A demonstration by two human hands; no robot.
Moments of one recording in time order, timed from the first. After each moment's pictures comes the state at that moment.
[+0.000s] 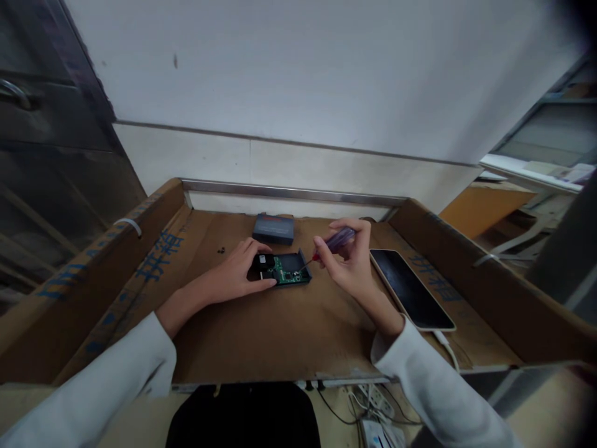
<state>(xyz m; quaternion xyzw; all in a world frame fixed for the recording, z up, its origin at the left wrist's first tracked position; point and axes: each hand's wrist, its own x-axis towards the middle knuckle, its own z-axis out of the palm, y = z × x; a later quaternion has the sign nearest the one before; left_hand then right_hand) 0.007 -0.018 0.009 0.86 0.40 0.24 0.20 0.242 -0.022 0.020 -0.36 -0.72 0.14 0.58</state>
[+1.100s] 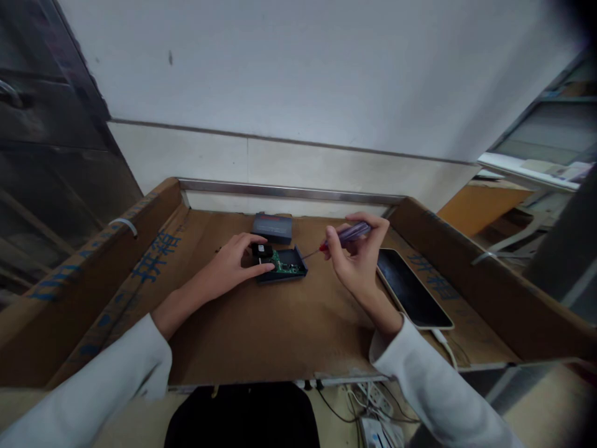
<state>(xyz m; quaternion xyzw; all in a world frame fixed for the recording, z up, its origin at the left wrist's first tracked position) 0.006 -0.014 0.007 0.81 0.46 0.32 0.20 0.243 -0.020 0.020 -0.37 -0.66 0.12 0.64</state>
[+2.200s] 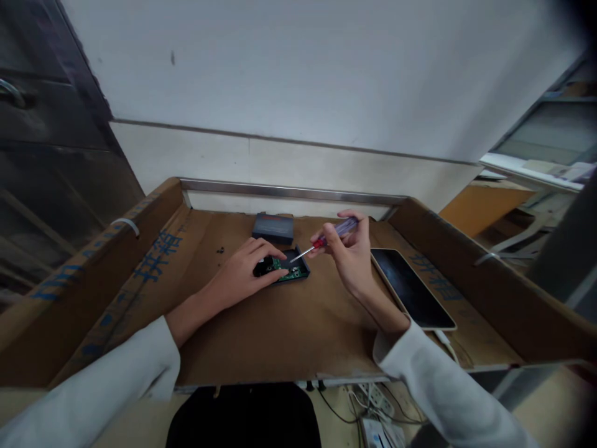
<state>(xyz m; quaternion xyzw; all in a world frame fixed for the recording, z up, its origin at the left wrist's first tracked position) 0.023 -0.026 0.011 0.86 0.36 0.34 0.14 0.233 -0.016 0.029 -0.34 -0.62 0.36 0.61</state>
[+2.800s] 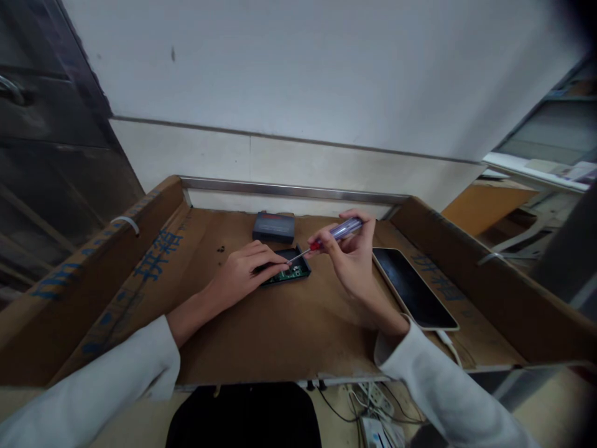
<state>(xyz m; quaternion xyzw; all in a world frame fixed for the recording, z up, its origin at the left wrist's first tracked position) 0.024 -0.027 0.007 0.85 0.30 0.41 0.12 0.227 -0.025 0.030 -0.31 -0.65 0.31 0.61</state>
